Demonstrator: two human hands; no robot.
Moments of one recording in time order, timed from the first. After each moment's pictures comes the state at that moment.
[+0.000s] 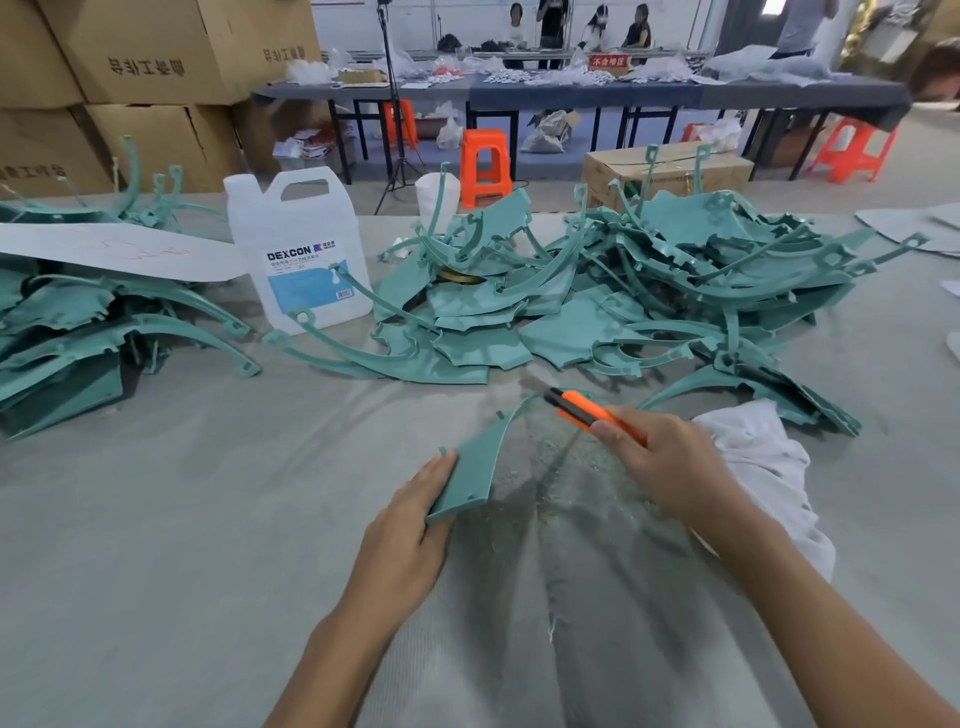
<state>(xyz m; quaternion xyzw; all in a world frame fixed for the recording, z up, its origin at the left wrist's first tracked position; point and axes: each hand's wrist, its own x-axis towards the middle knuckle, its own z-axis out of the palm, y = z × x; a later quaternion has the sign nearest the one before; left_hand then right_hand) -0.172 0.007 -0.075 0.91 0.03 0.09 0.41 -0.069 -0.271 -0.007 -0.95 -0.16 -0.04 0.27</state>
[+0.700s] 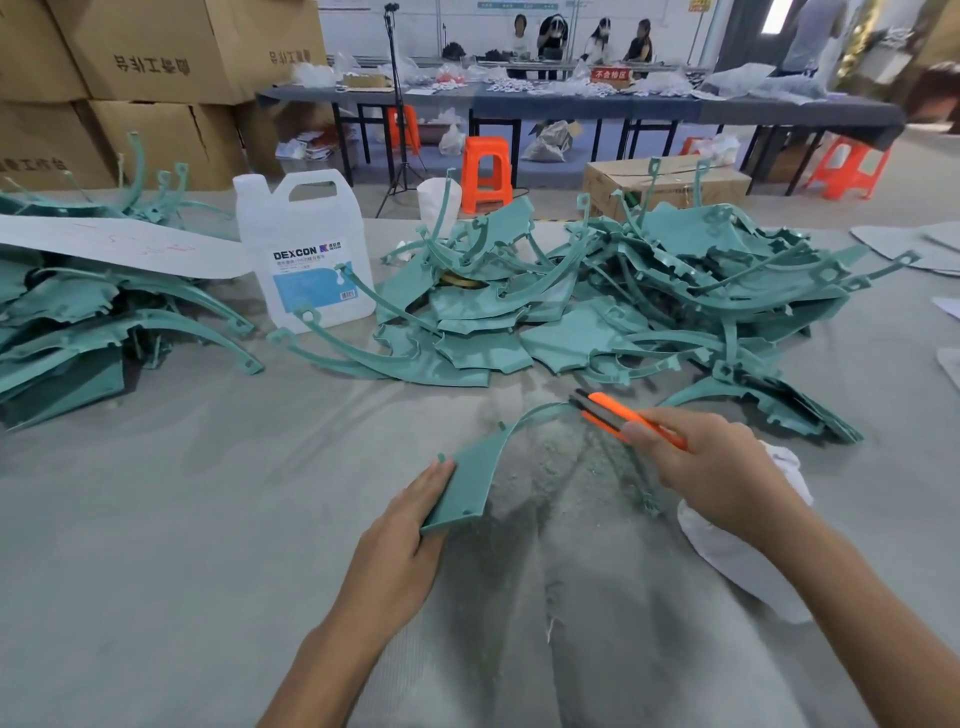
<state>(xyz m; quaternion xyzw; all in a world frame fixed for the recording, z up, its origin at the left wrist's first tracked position) -0.180 0.011 -0.082 0.91 0.02 0.09 0.40 -0.098 -0.286 0.039 -0.96 -0.15 -0.02 0.25</state>
